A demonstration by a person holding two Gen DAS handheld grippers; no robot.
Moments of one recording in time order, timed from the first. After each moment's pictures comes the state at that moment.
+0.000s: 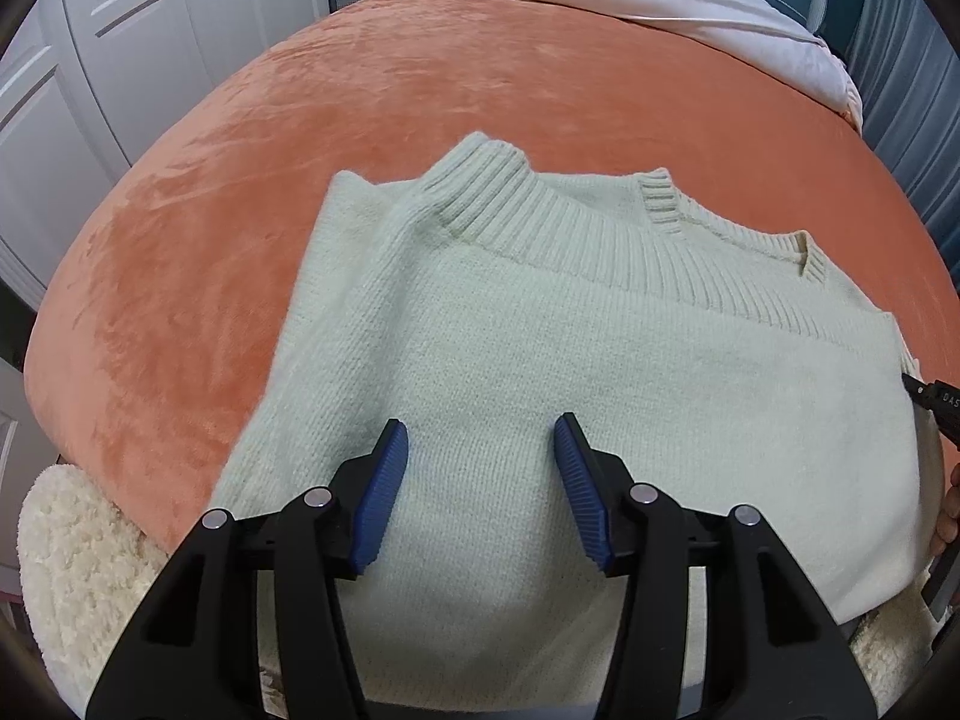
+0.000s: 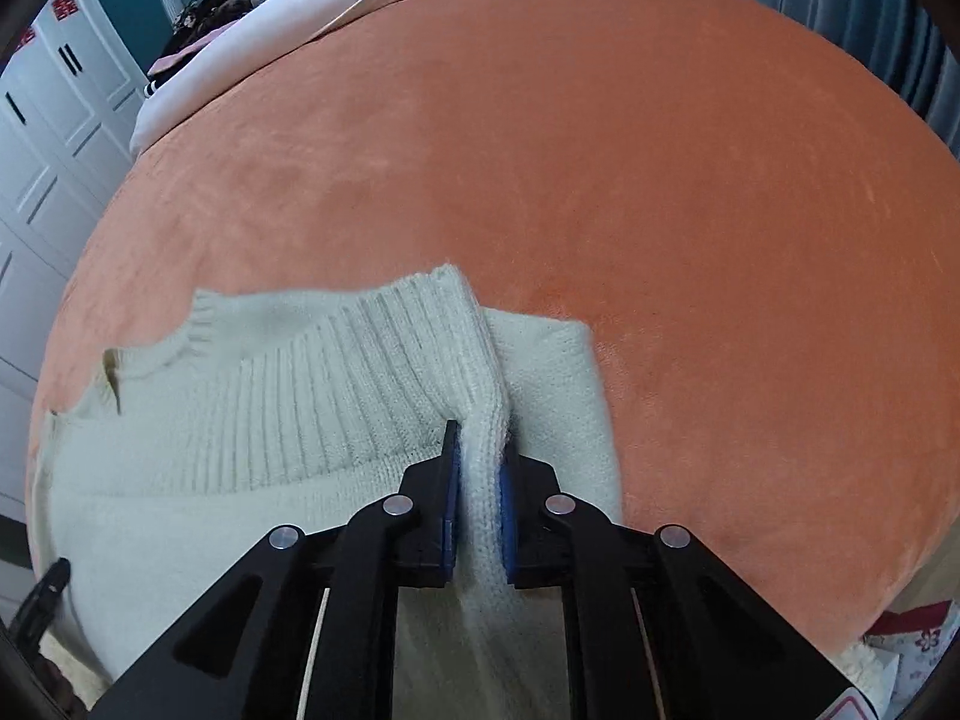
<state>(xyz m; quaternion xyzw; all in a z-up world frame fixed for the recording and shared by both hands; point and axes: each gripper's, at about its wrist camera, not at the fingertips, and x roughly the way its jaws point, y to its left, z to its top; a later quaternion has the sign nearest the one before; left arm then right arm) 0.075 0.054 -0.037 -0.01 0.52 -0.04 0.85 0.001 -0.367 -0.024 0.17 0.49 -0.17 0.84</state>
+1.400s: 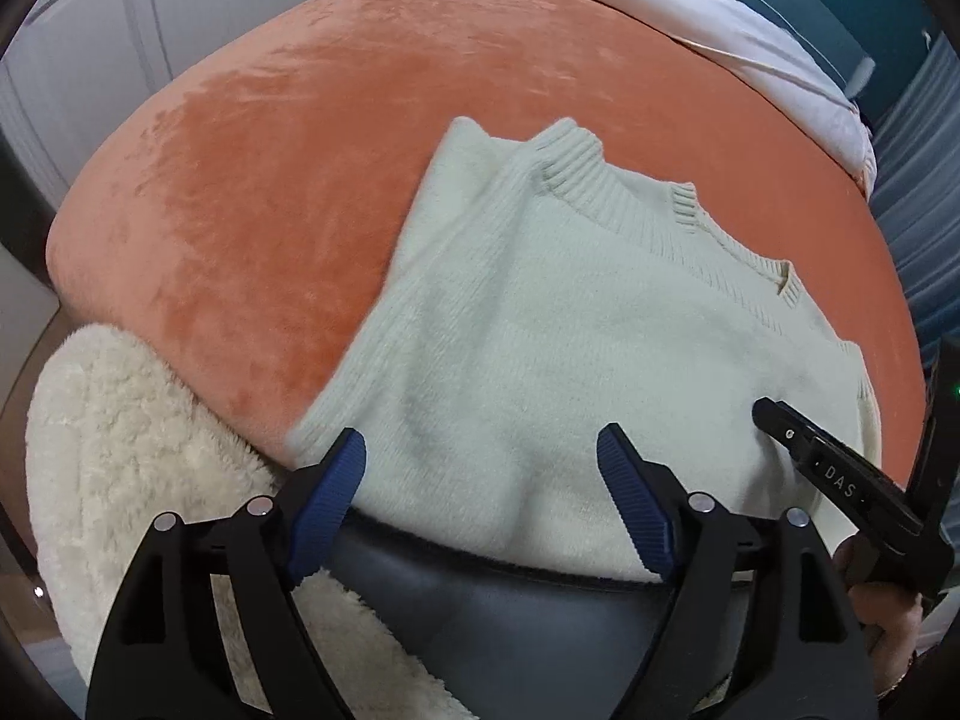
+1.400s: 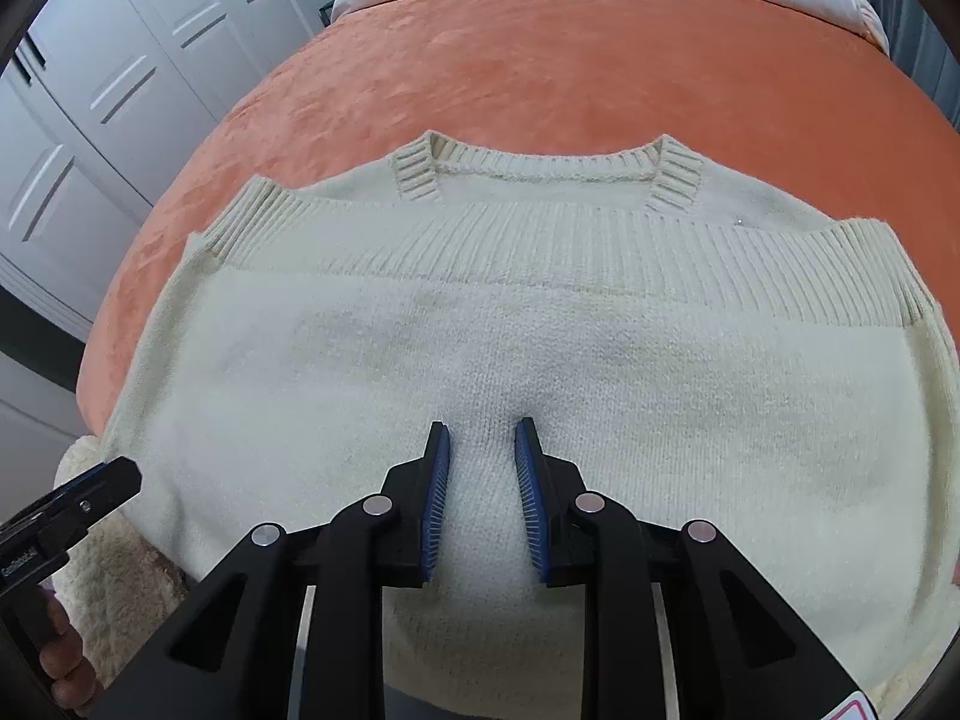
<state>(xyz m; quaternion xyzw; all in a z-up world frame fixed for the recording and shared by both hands) 0.024 0.115 -0.013 -0.12 0.56 -0.01 0.82 0.011 -0.143 -0.020 0.09 0.54 0.02 0.84</state>
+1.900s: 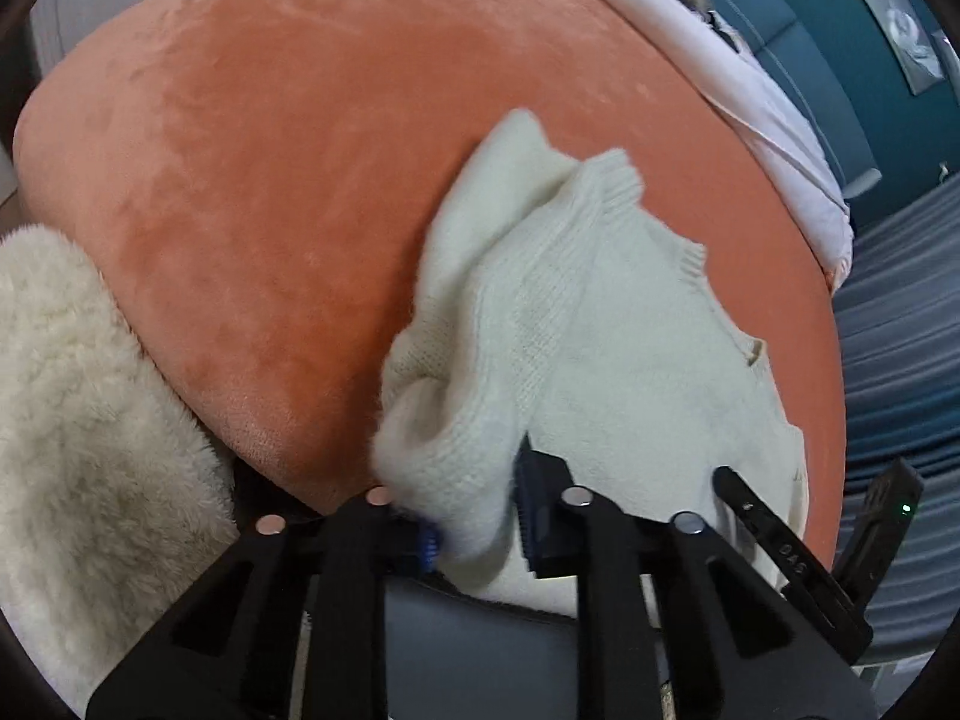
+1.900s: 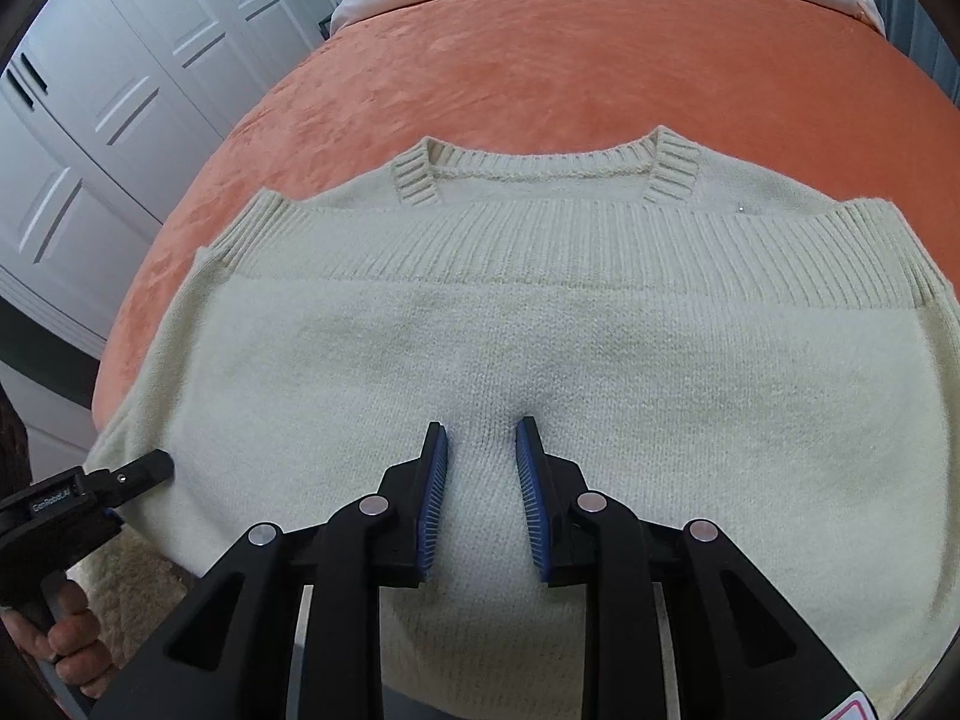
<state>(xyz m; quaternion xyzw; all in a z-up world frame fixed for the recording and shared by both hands) 0.034 0.143 -0.025 -0.26 0.54 -0.04 0.80 0.009 -0.152 -0.024 0.12 0.53 0.04 0.84</state>
